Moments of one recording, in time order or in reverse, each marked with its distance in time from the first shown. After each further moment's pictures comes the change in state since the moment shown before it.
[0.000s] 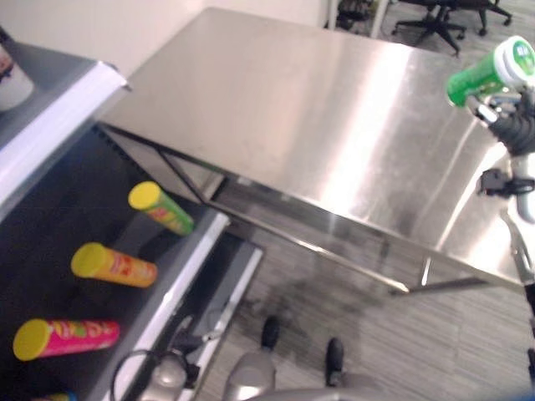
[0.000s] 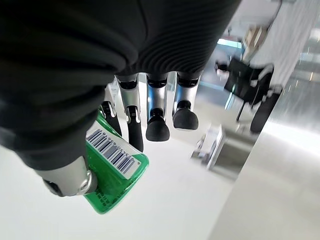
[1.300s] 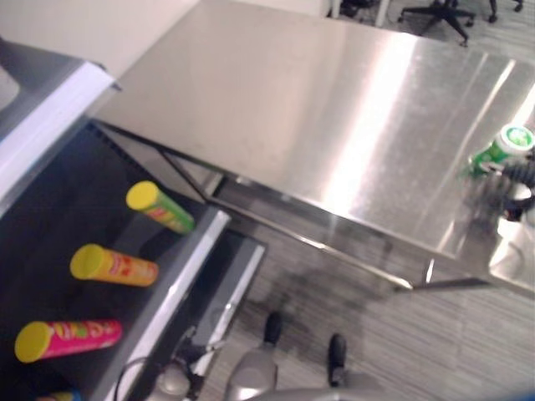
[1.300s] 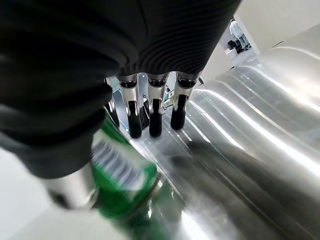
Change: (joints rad) left arm 0.002 -0.010 -0.054 0.049 -0.010 -0.002 0.018; right arm -0.129 -0.189 0.201 0.656 -0.295 0.142 -0.105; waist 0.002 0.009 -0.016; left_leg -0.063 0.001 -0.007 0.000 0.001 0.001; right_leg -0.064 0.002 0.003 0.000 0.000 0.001
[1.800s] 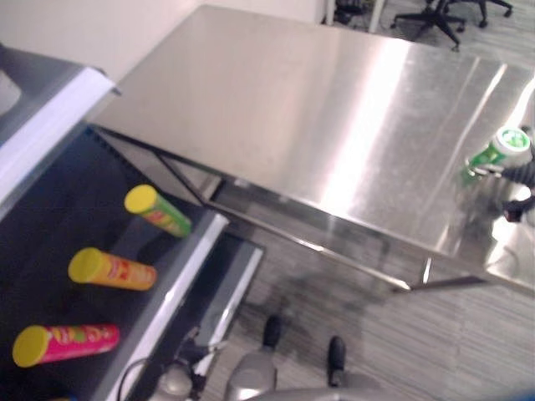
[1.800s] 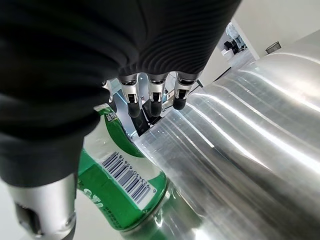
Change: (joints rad) left arm 0.000 -0.011 0.000 0.001 -0.001 0.001 -0.009; right arm 0.003 0.000 0.000 0.003 0.031 -0.003 0.015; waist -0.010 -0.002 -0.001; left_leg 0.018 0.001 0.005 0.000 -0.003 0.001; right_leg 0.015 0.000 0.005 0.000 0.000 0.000
